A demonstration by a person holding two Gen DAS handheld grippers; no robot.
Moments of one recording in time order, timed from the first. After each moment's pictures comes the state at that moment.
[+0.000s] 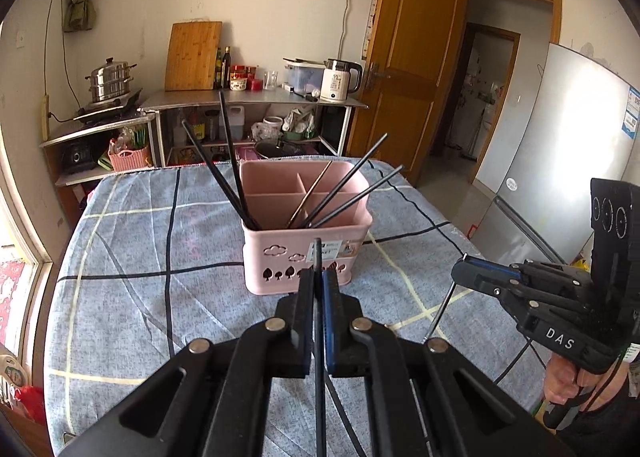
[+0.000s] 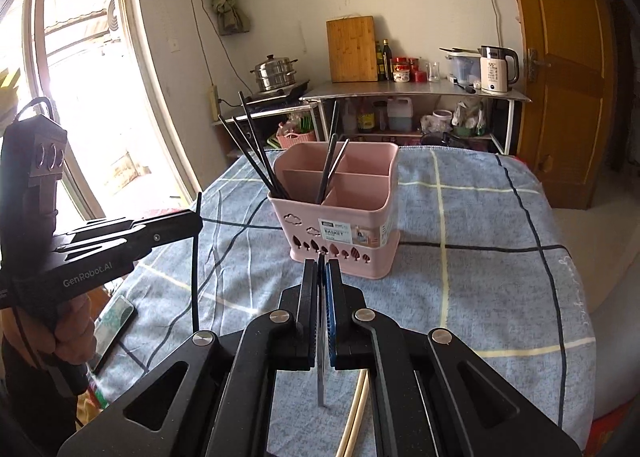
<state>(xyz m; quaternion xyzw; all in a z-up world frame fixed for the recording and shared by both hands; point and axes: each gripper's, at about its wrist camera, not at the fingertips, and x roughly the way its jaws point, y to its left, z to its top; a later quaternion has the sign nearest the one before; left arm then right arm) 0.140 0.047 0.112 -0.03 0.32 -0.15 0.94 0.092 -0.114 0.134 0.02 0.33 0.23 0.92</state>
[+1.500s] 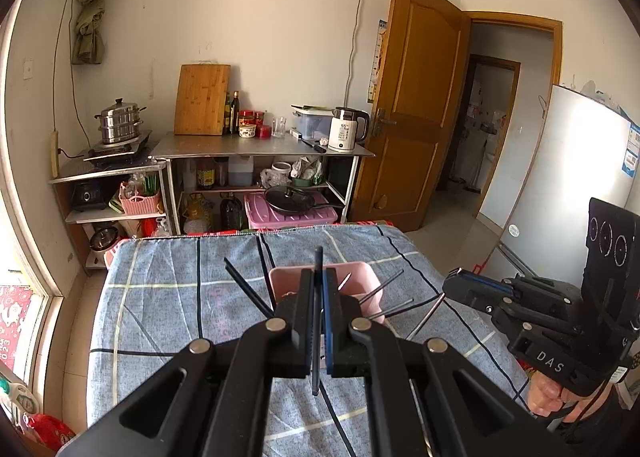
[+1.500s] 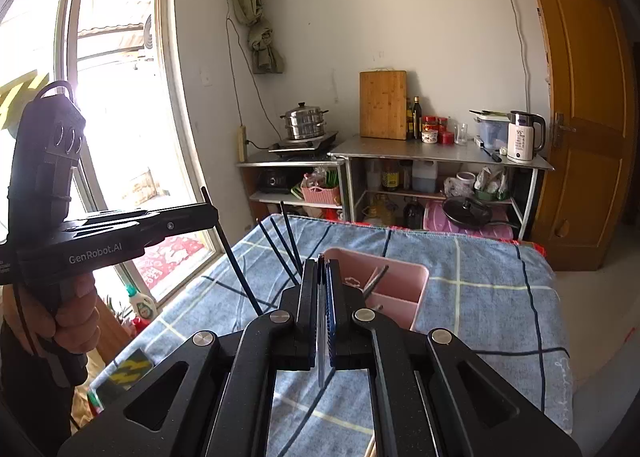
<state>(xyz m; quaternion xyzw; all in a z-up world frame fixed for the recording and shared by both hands) 0.176 0.076 0.207 -0.04 0.26 -0.14 0.95 0.129 -0.085 0.219 0.01 0.24 0.27 0.93</state>
